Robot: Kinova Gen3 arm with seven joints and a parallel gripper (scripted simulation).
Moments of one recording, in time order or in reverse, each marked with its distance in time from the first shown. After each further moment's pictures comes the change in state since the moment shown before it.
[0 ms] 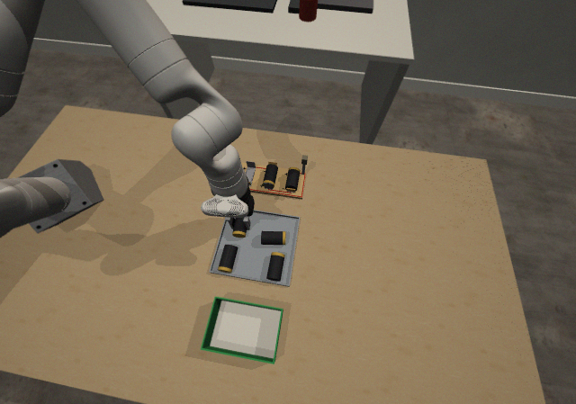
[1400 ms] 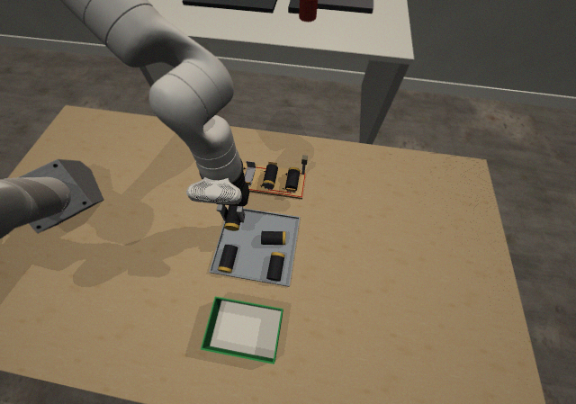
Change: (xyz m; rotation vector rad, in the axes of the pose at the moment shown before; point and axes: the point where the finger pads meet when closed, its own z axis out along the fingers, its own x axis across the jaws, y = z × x) arm 0.004 -0.006 -0.072 0.010 0.014 0.011
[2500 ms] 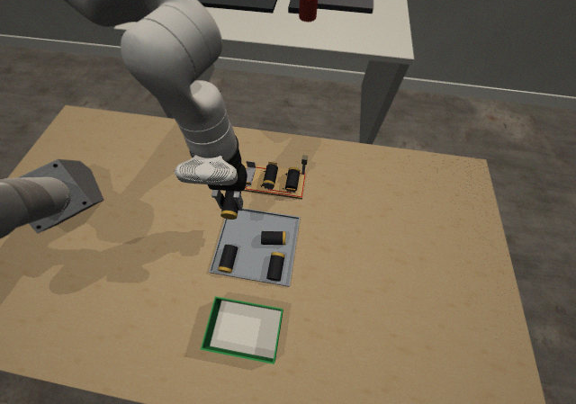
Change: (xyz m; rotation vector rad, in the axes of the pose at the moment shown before) arm -0.003 0.005 -0.059 -0.009 -0.014 -0.018
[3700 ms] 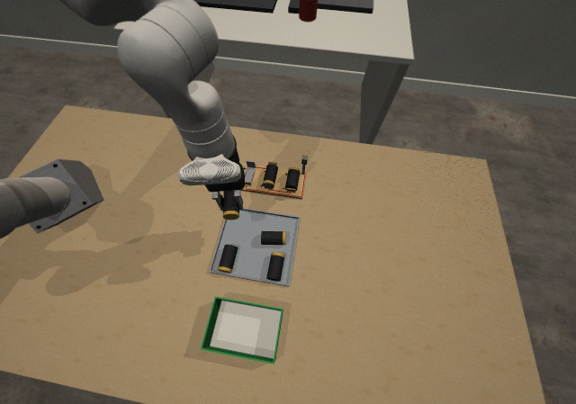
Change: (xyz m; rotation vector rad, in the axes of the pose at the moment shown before) arm 0.000 -0.001 0.000 0.003 0.000 -0.158
